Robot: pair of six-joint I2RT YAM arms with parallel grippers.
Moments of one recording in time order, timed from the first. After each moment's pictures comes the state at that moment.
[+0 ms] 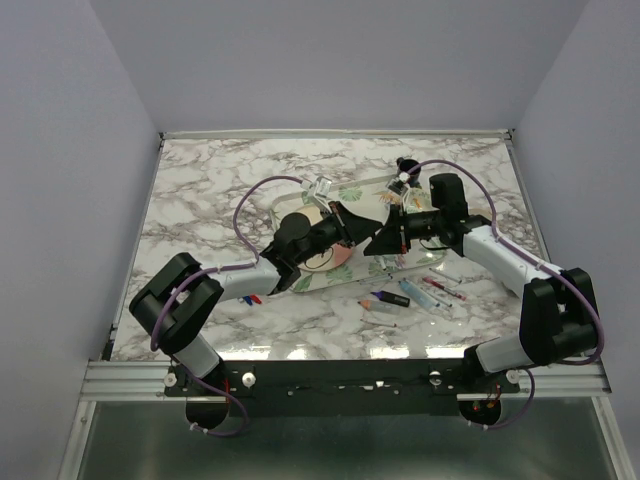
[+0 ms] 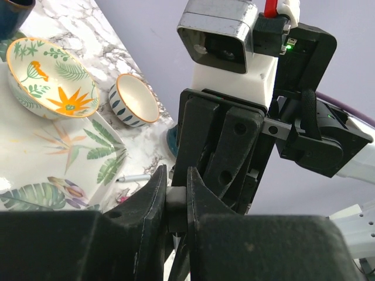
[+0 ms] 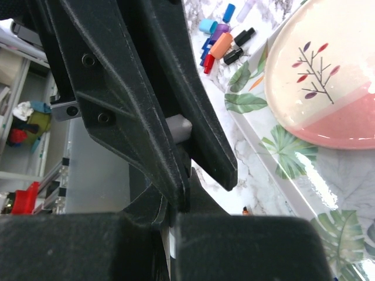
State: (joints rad) left arm -0.78 1.60 0.75 0.95 0.23 -0.94; right arm 0.30 1.45 0.90 -0.12 -1.20 0.12
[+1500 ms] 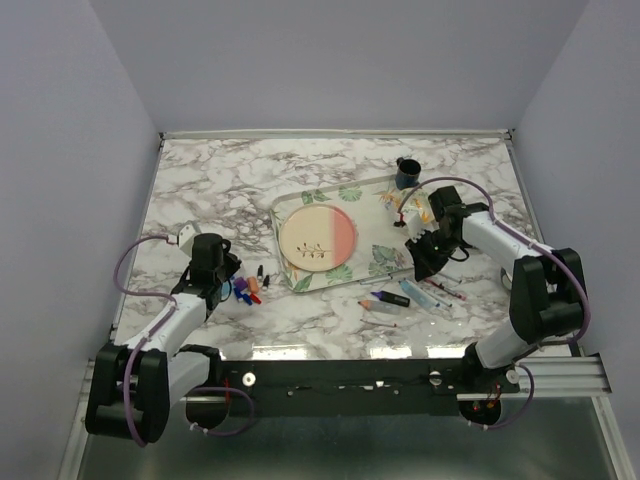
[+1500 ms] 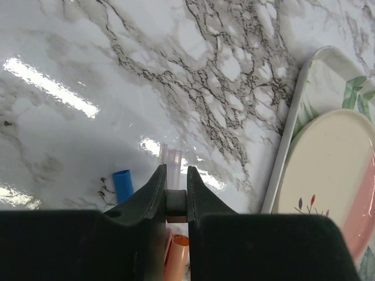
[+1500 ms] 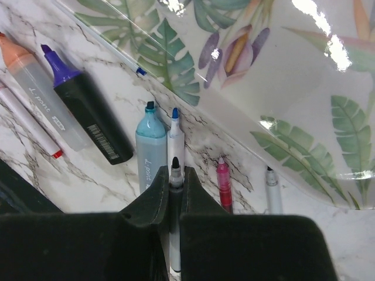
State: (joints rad) left arm -0.13 1.03 0.35 0.06 -0.21 -0.83; right arm 0.23 1.57 1.00 -0.83 -0.40 -0.58
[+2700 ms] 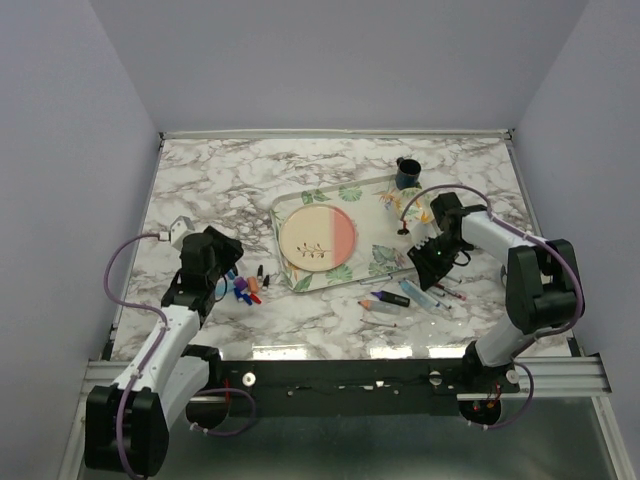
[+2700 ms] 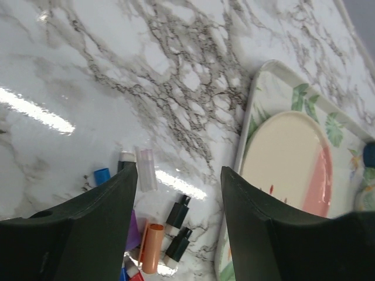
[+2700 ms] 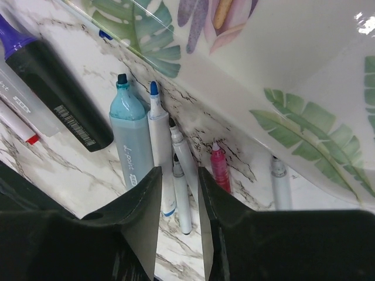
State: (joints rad) left arm -0.12 0.88 0.37 -0.03 -0.18 -0.83; right arm 0.18 1.65 0.97 -0.86 -0.35 -0.60
